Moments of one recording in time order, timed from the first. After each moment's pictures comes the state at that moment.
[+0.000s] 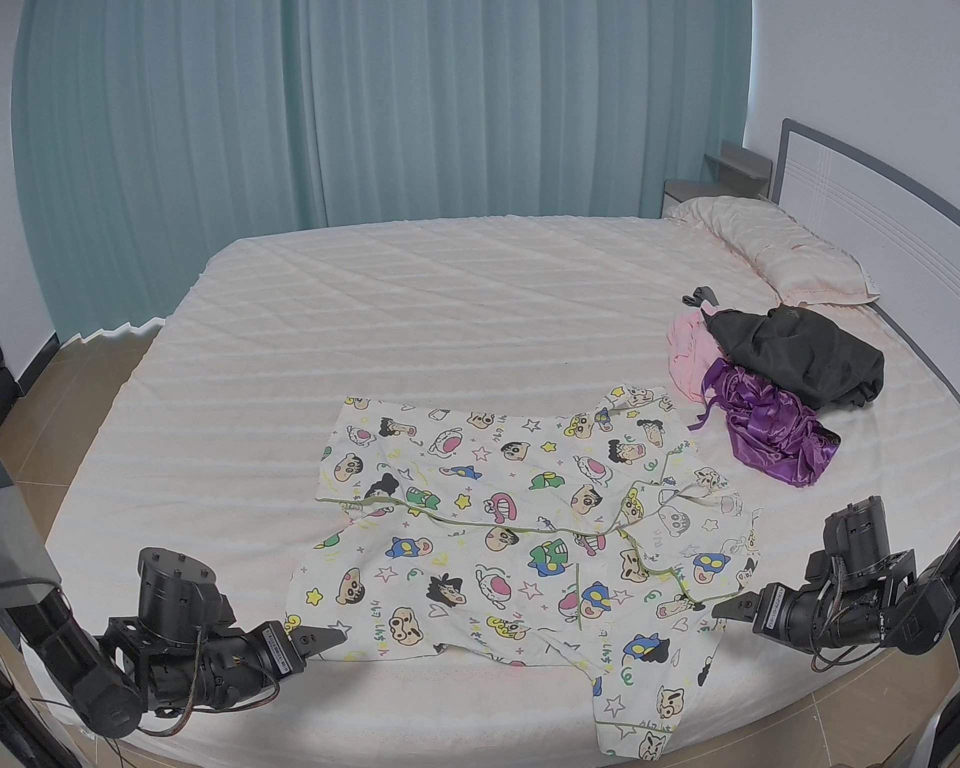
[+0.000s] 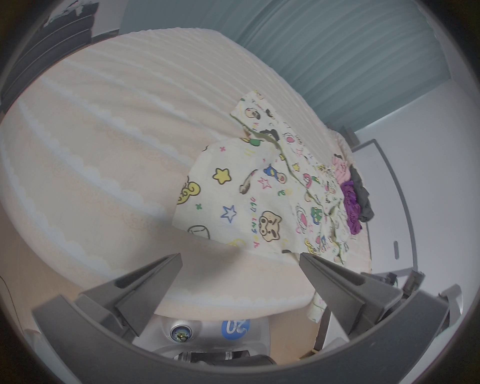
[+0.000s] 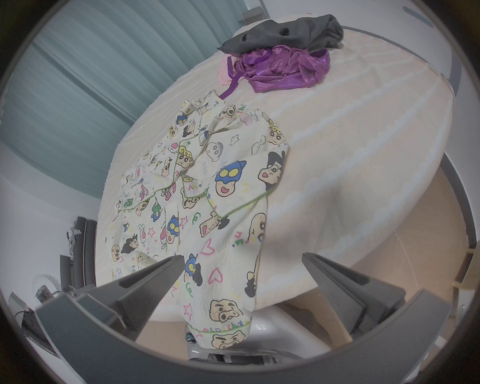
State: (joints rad) left arm -0.38 1.80 -0.09 -0.94 -0.11 -0.86; right arm 0.26 1.75 -0.25 -0.61 0.04 0.67
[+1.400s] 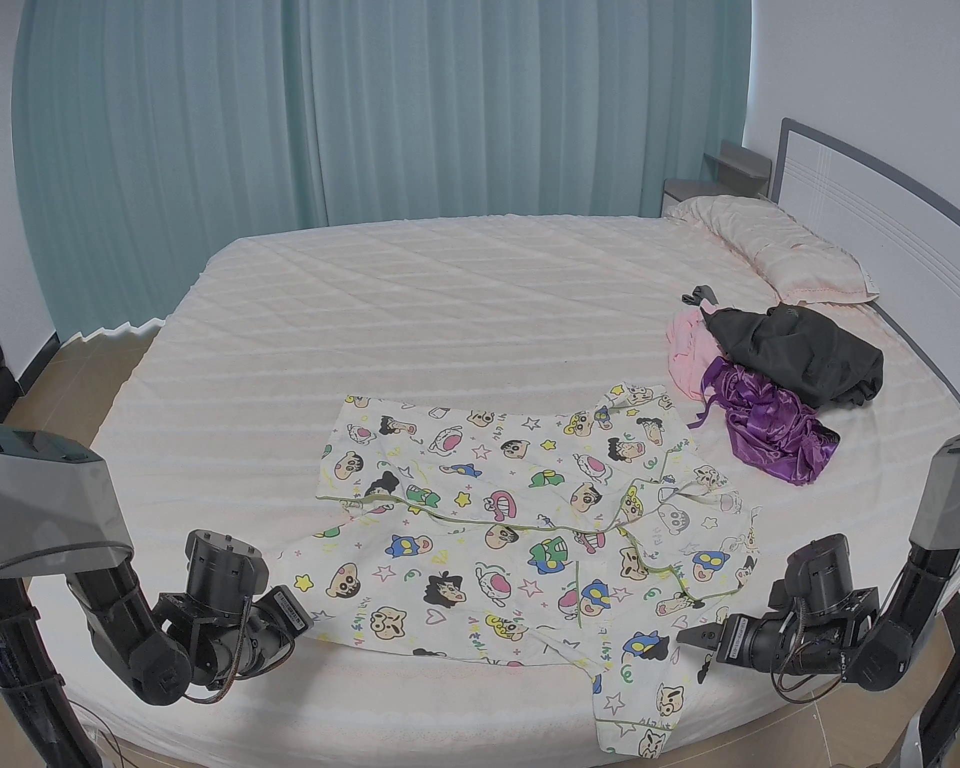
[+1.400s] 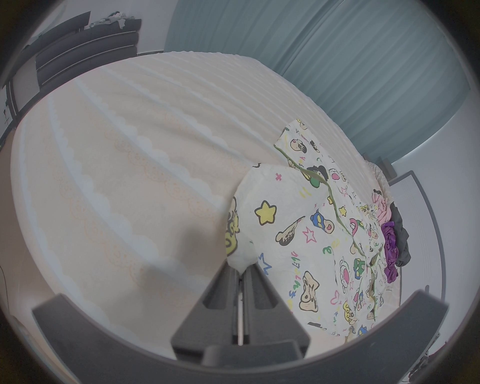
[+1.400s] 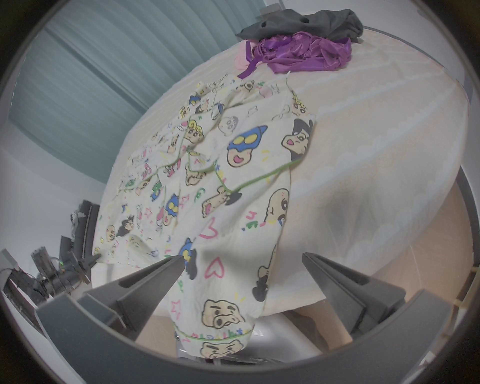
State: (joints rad) left arm -0.35 2.03 -0.27 -0.94 0.16 -0.95; right arm 0.36 1.98 -0.13 -0.99 0.03 0.68
